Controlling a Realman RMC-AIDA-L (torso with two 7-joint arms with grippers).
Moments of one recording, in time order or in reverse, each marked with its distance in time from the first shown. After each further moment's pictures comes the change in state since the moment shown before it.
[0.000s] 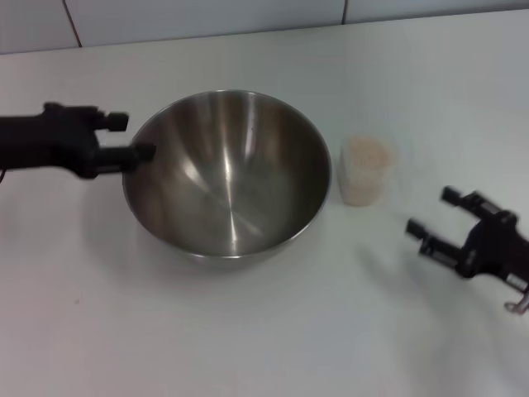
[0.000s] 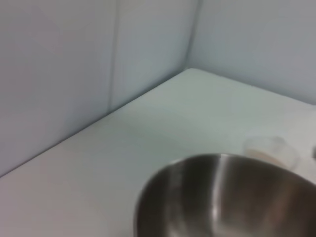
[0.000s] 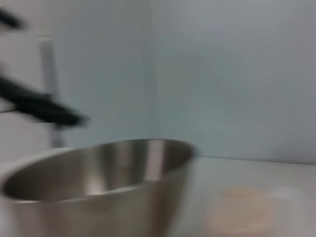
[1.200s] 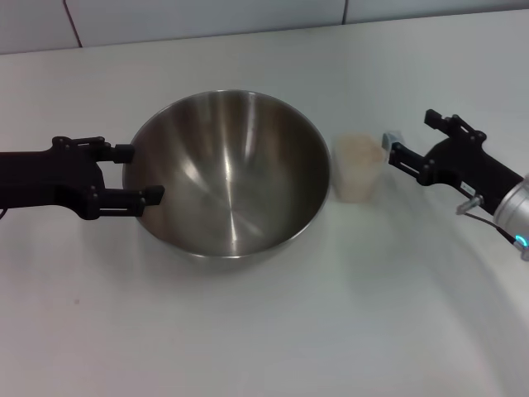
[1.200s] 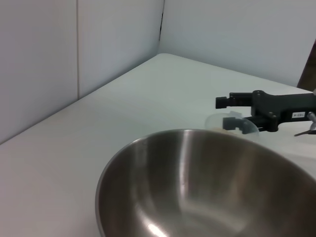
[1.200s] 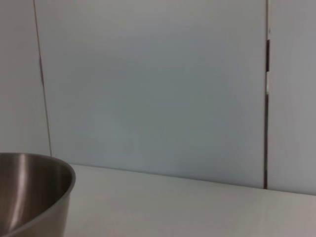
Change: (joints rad) left arm 0.058 0.003 0.064 0.003 -0.030 0.032 0.073; right arm 0.132 0.097 0.189 -0.199 -0.028 0.388 0.034
